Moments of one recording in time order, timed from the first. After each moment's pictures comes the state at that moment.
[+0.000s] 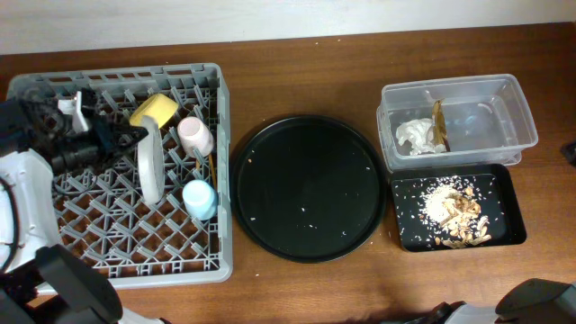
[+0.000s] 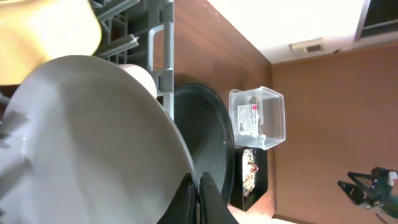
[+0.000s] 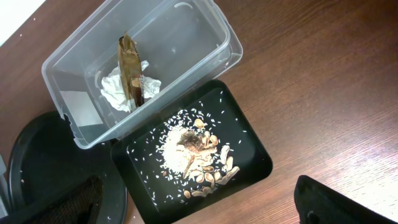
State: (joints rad) left arm 0.46 1.75 1.48 -1.03 1.04 0.05; right arm -0.93 1.57 1.86 -1.51 -0.41 -0.26
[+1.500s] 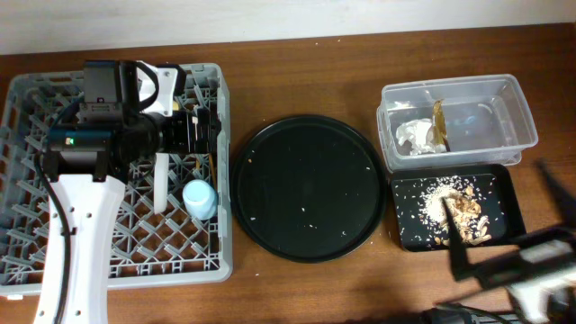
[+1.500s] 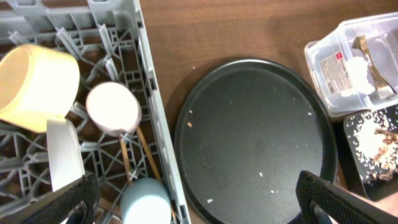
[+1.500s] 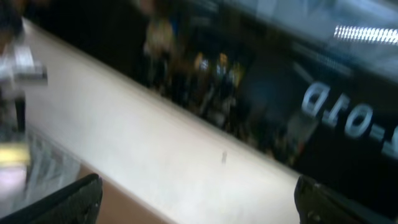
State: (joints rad) left arm -0.07 1.47 1.61 -1.09 0.31 -0.01; right arm 0.14 0.38 1.06 -0.45 -0.20 -0.45
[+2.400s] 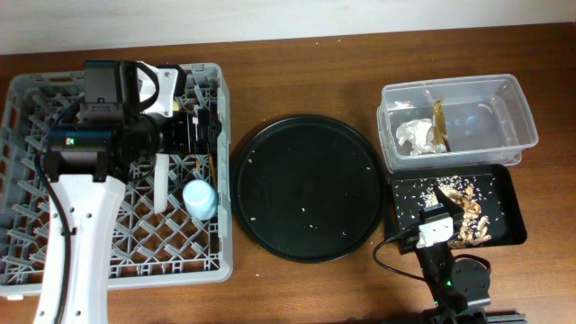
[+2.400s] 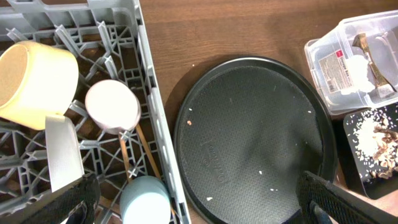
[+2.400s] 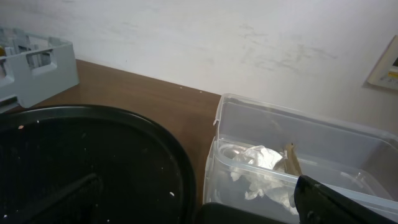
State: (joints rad) left arm -0.07 1.47 1.61 -1.09 0.31 -0.01; right arm 0.10 0.01 0.01 -0.07 -0.07 -0.18
